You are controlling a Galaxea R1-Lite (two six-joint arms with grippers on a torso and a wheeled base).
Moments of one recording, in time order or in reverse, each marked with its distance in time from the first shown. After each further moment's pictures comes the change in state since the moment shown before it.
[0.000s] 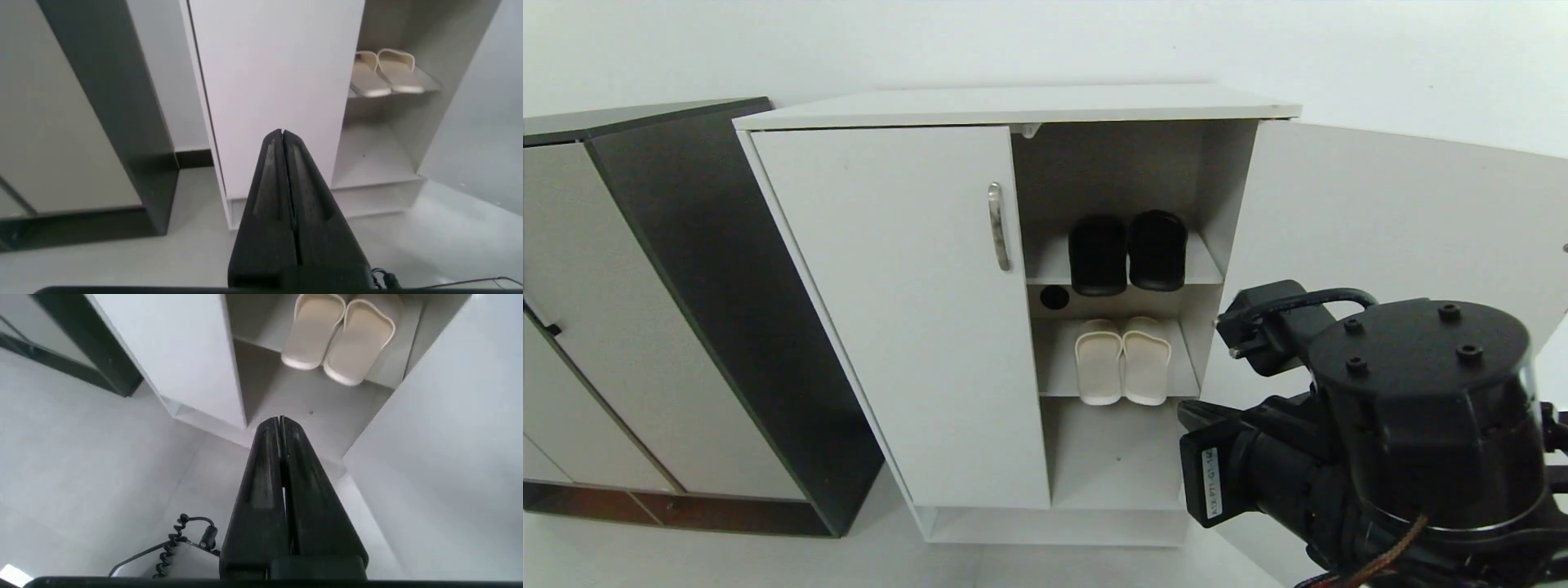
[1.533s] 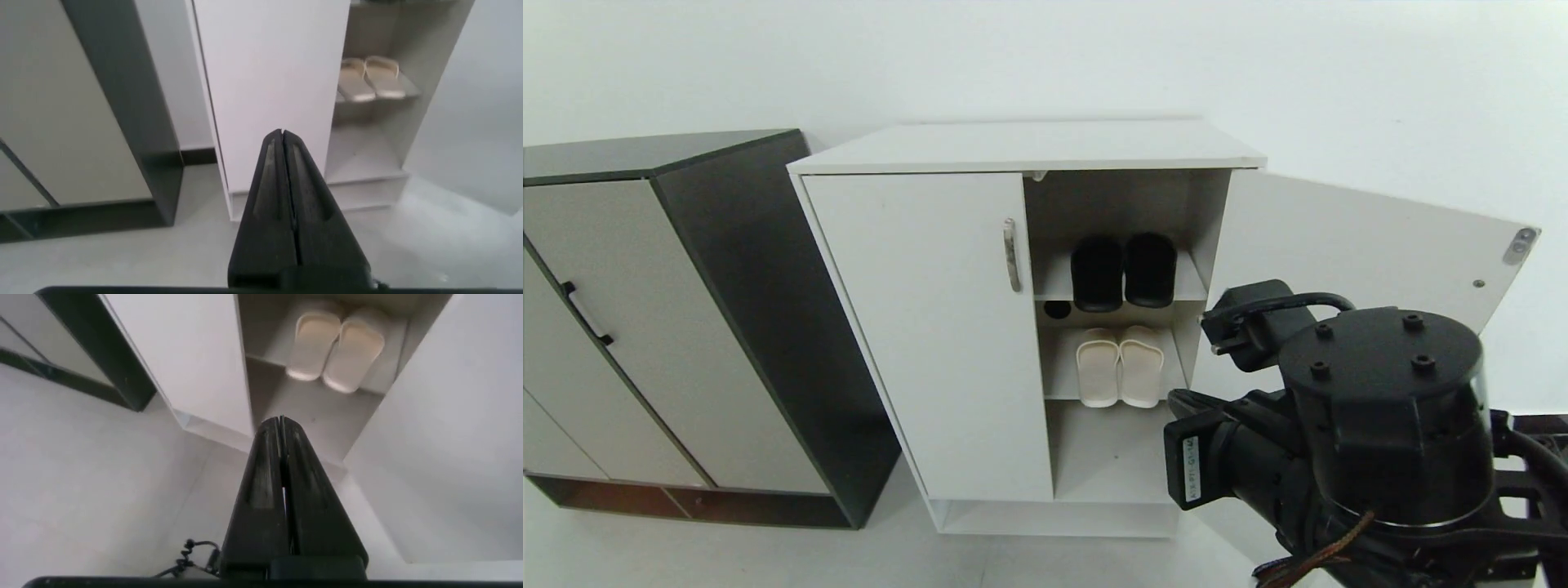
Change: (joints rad) left arm 0.001 0.000 0.000 0.000 0.000 0.000; right arm -0.030 0.047 0.016 -0.108 -0.026 -0.010
